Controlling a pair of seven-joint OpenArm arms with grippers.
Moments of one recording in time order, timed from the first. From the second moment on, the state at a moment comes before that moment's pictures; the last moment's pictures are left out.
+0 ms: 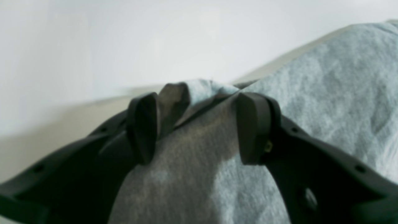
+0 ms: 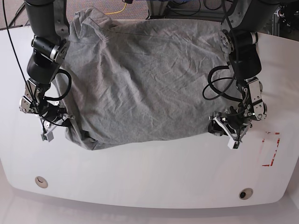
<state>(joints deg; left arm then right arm) -26.2 -6.5 -23.9 51.0 3.0 -38.8 34.7 29.8 20.3 29.1 35.4 7.8 40.4 -40.2</state>
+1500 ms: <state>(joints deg) -29.4 -6.3 -25.0 48.7 2.8 -33.8 31.2 29.8 20.5 29.3 35.4 7.8 40.4 -40.3</state>
